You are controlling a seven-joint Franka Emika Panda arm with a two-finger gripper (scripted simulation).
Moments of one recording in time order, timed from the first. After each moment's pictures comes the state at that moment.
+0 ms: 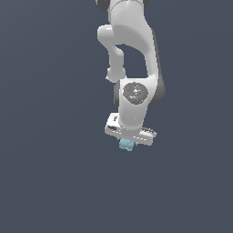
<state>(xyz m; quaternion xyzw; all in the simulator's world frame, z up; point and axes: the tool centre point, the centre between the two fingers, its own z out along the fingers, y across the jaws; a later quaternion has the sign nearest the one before) 0.052 0.051 0.112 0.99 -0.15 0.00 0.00</state>
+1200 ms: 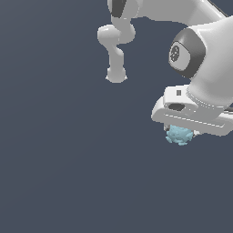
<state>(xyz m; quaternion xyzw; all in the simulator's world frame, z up) 0.099 0.205 0.274 0.99 -0.15 0.00 0.00</state>
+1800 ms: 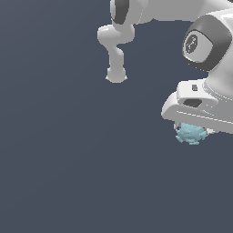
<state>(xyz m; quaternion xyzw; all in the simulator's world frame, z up) 0.108 0.227 0.297 0.99 -0.15 0.00 0.00</state>
